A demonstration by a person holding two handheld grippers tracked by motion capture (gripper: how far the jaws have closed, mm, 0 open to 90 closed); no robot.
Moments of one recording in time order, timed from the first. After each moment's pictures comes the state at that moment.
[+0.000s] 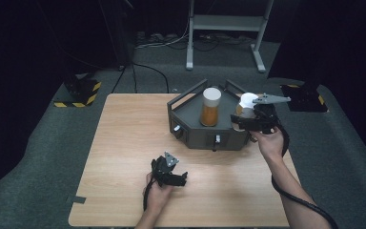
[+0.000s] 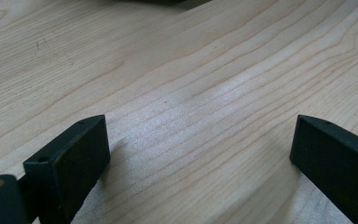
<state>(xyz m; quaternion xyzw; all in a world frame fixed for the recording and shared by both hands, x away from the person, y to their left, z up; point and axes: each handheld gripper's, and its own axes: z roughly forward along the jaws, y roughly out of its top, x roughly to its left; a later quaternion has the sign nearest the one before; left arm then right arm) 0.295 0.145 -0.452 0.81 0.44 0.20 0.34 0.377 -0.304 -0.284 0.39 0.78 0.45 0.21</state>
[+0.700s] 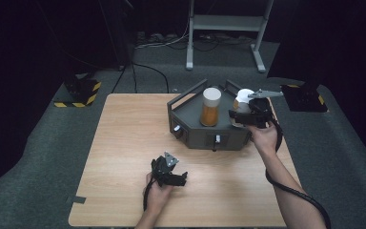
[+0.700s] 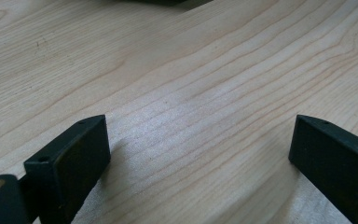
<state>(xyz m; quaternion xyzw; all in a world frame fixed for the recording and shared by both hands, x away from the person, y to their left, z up) 0.295 0.145 -0.453 0.80 0.44 0.20 0.35 0.400 -0.288 -0.288 0.42 0.77 0.42 0.22</state>
